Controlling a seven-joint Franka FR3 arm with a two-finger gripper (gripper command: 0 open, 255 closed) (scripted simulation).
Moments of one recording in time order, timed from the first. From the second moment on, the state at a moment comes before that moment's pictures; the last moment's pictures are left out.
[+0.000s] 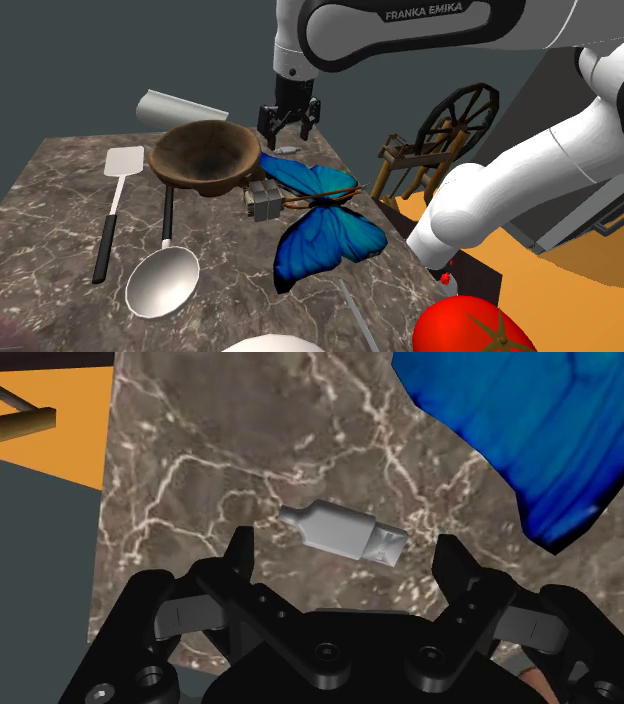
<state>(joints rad) 0.06 -0.46 0.31 -2.31 0.12 1.87 0.52</state>
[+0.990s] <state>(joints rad) 0.06 -0.45 0.31 -2.35 0.12 1.92 0.52</state>
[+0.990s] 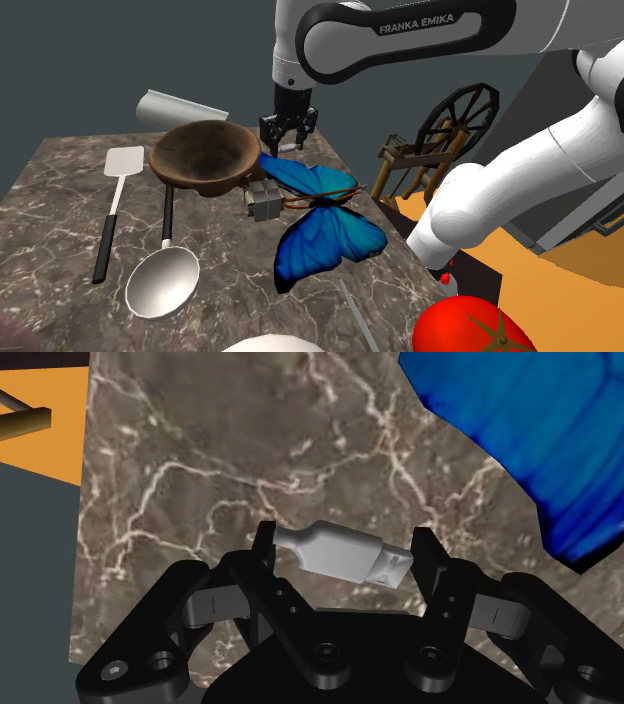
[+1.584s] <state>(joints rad) 0.06 -0.45 0.31 -2.31 0.12 1.88 0.52</state>
